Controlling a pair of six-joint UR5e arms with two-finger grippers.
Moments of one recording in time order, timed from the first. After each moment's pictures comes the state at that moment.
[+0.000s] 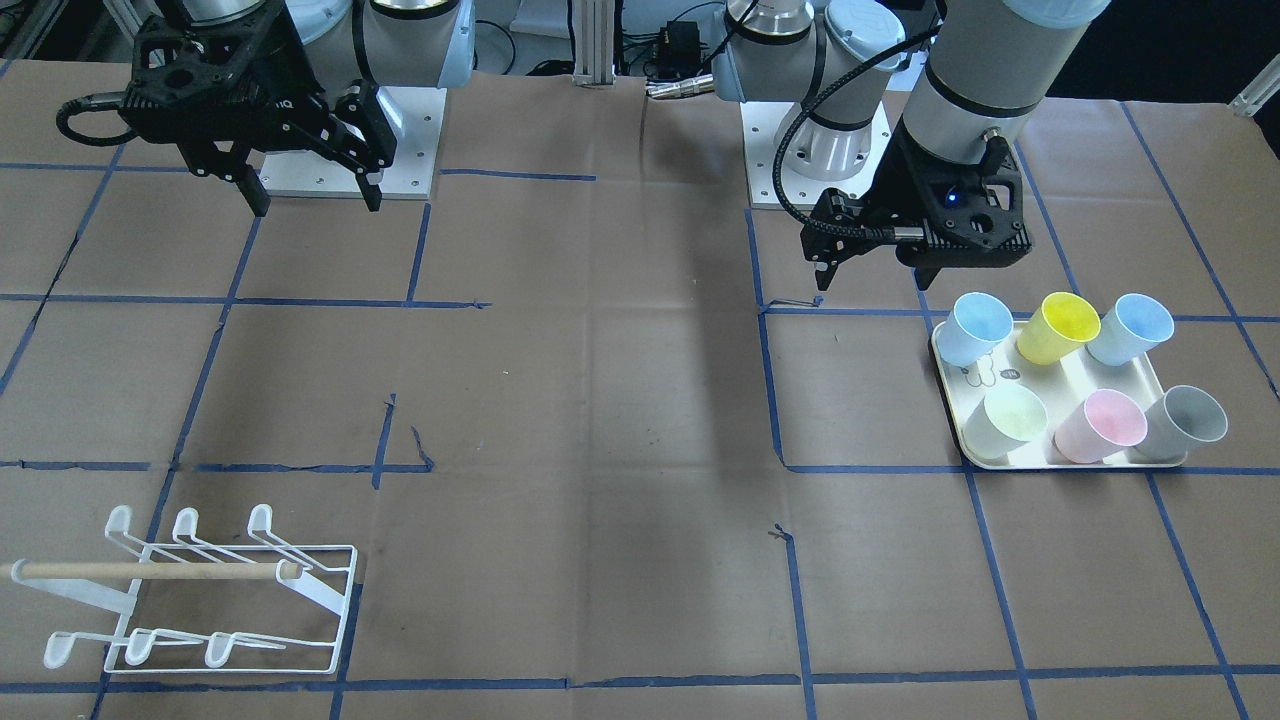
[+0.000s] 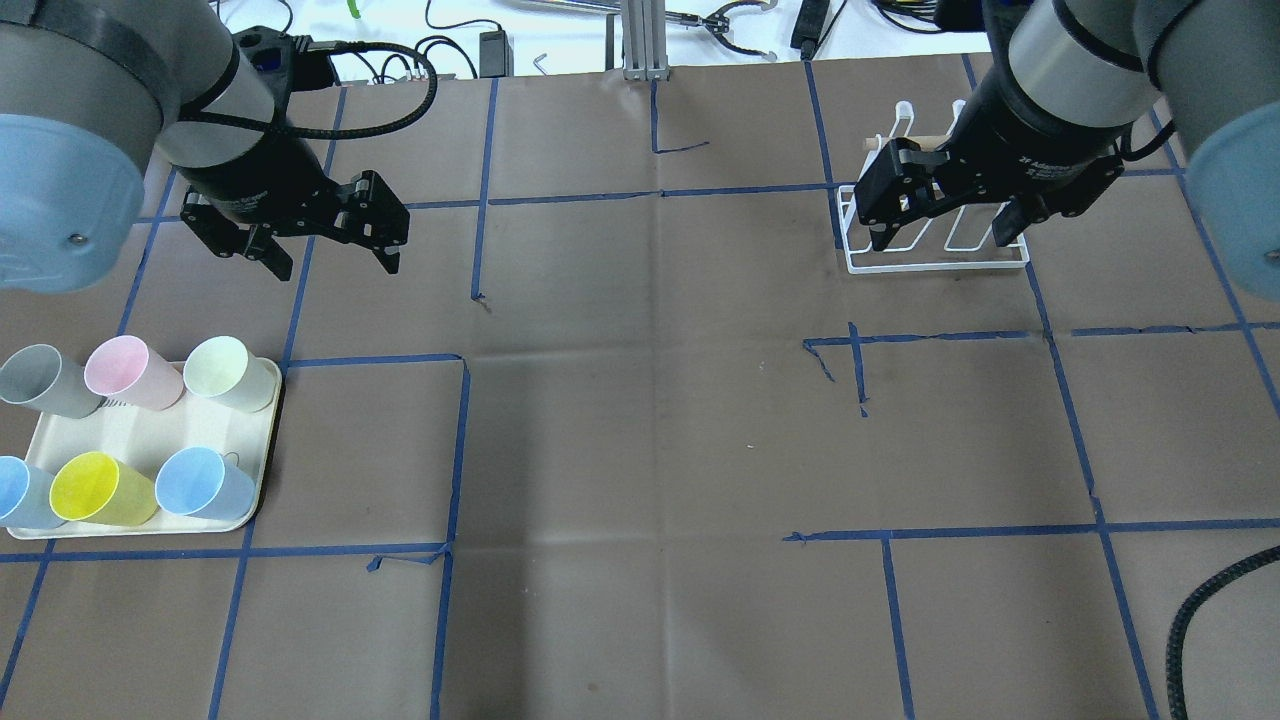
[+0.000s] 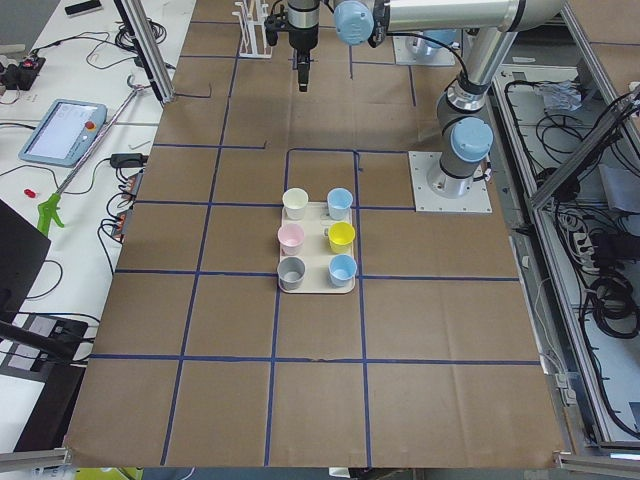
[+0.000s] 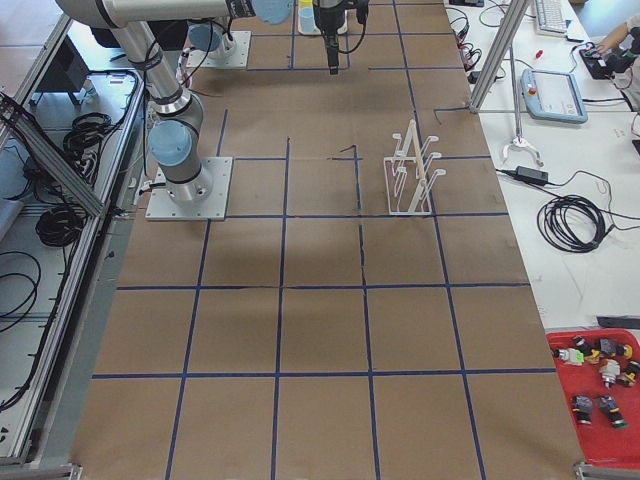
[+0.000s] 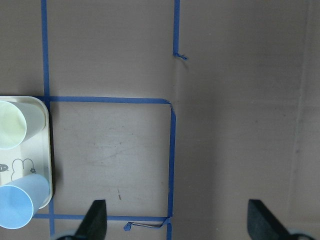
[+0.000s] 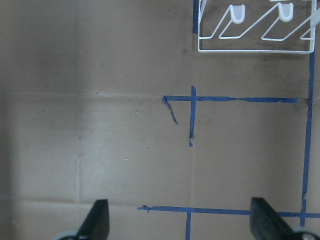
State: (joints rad) left arm -1.53 -1.55 -1.66 -1.48 1.57 0.02; right arm 1.58 -1.70 1.65 -1.64 -1.50 -0.01
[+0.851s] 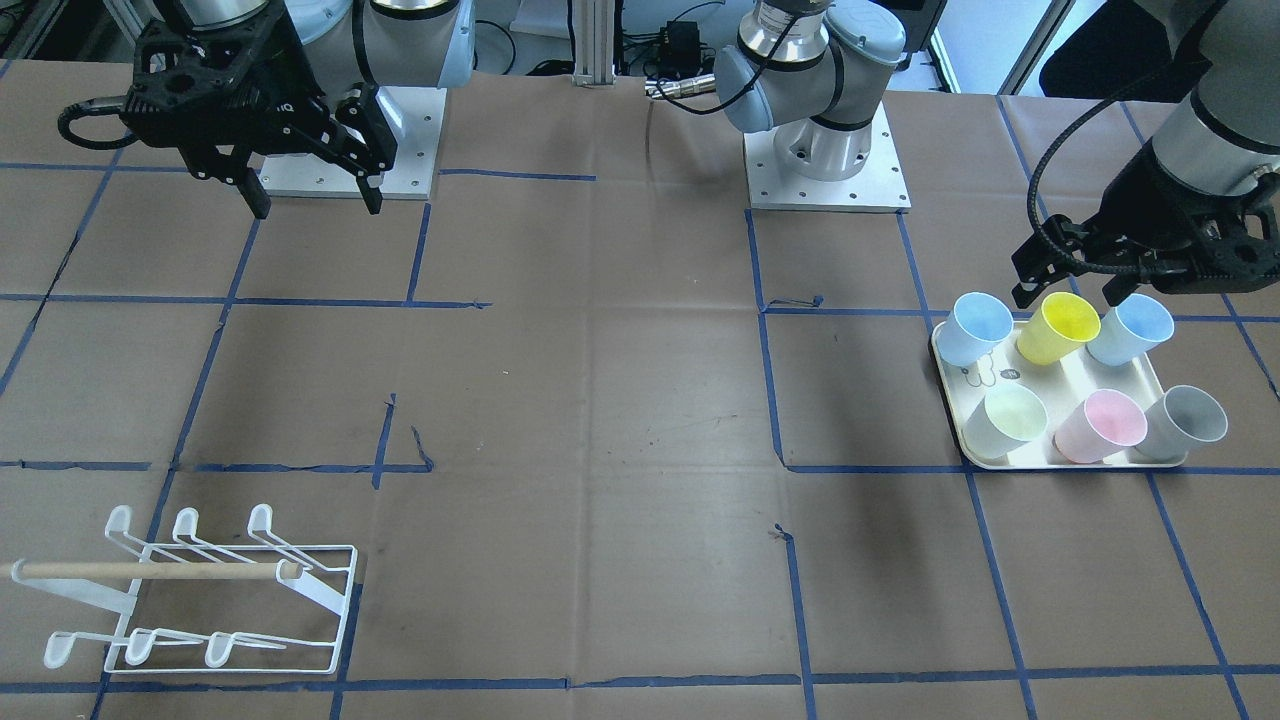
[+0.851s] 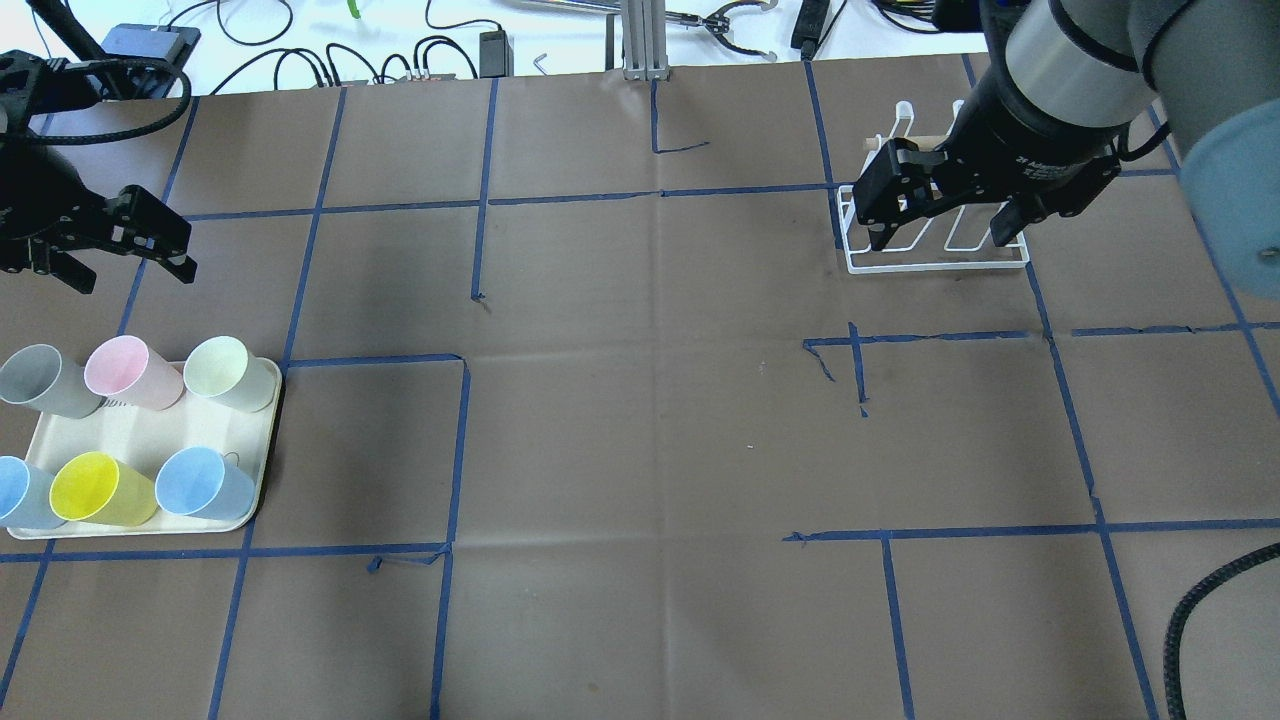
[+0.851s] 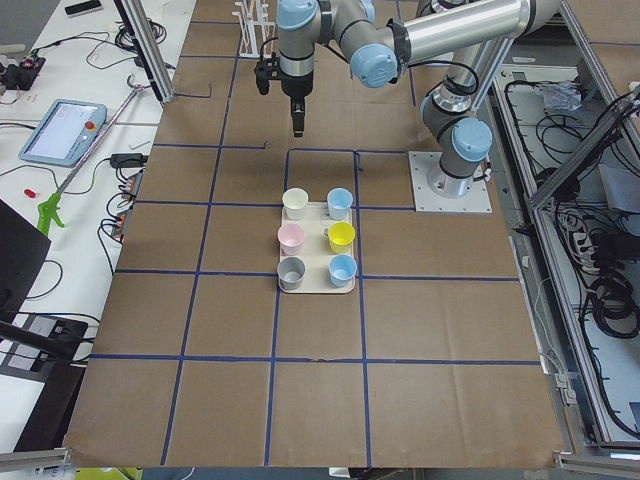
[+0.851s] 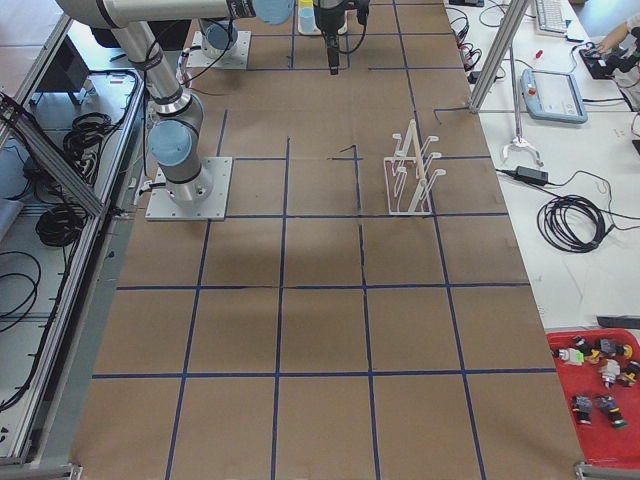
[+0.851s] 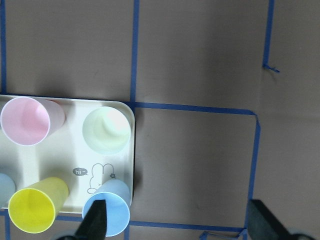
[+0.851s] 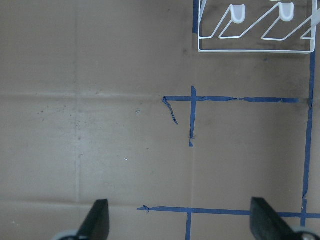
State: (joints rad) left arm -1.14 -1.56 -1.70 -1.46 1.56 0.38; right arm 1.59 -1.70 1.65 -1.64 -1.50 -0.01
